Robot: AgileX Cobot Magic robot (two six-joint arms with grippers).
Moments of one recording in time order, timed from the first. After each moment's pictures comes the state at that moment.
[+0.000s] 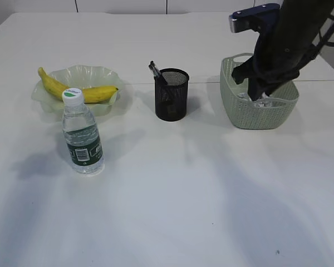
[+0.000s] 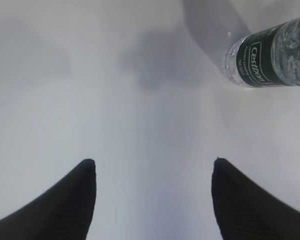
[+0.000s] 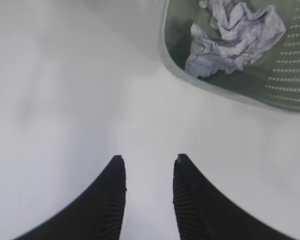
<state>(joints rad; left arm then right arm) 0.16 1.45 -1.05 -0.31 0.96 0.15 0.25 1.91 -1.64 -0.10 1.05 -0.05</state>
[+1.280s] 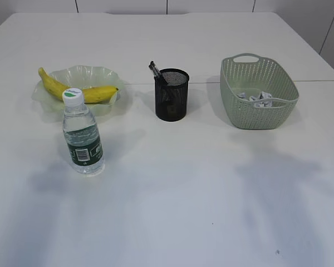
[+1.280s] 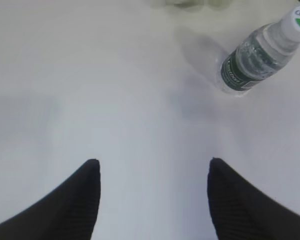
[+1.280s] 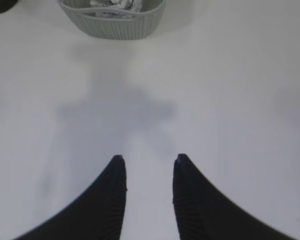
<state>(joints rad) 0.16 1.04 -1.05 -0.19 1.08 0.15 -0.02 1.19 -1.09 -0.02 0.97 -0.05</state>
